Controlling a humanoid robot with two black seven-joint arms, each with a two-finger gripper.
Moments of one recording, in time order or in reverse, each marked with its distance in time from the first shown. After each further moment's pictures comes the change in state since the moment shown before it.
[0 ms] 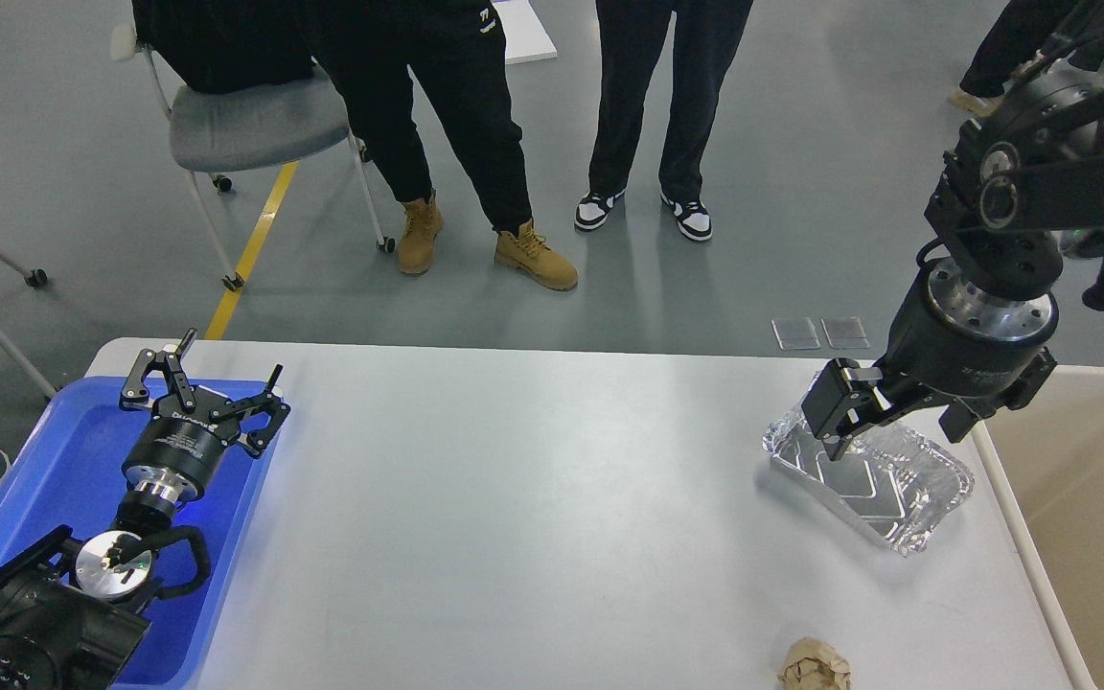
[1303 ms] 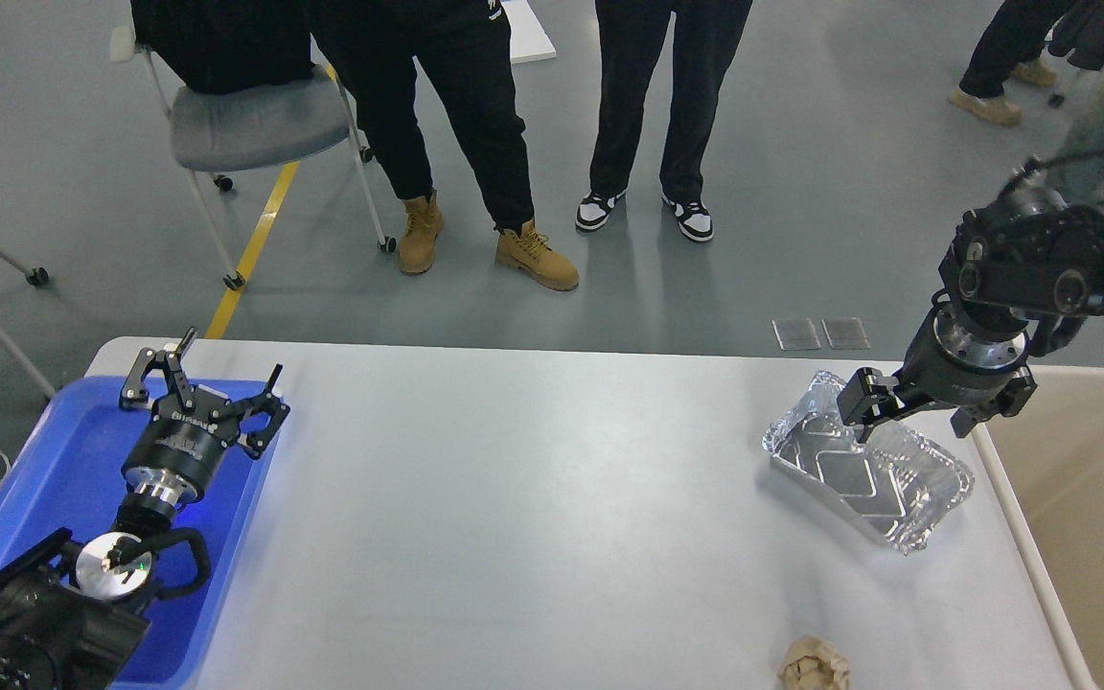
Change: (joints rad) left arm 0.000 0.000 0.000 0.000 0.000 0.000 0.000; right arm -0.588 -0.064 0.112 -0.569 -0.174 -0.020 0.002
